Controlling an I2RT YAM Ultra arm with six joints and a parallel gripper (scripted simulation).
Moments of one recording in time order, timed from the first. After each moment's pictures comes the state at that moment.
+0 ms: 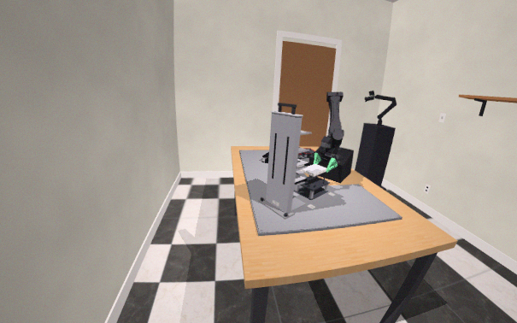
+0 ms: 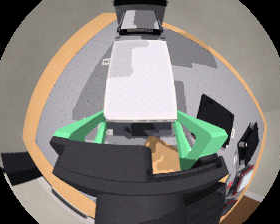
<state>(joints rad) 1.17 1.13 0.17 0.30 0.50 0.40</state>
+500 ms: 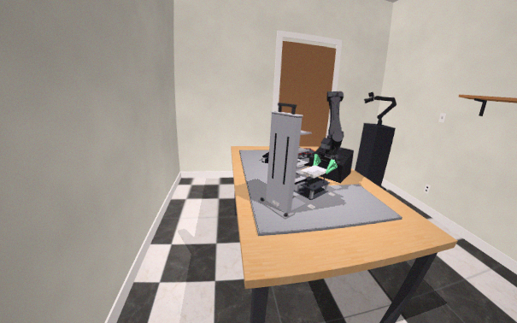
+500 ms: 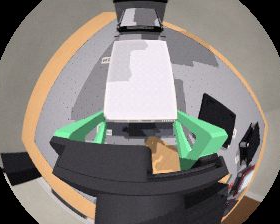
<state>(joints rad) 1.17 1.20 0.15 0.39 0.50 0.39</state>
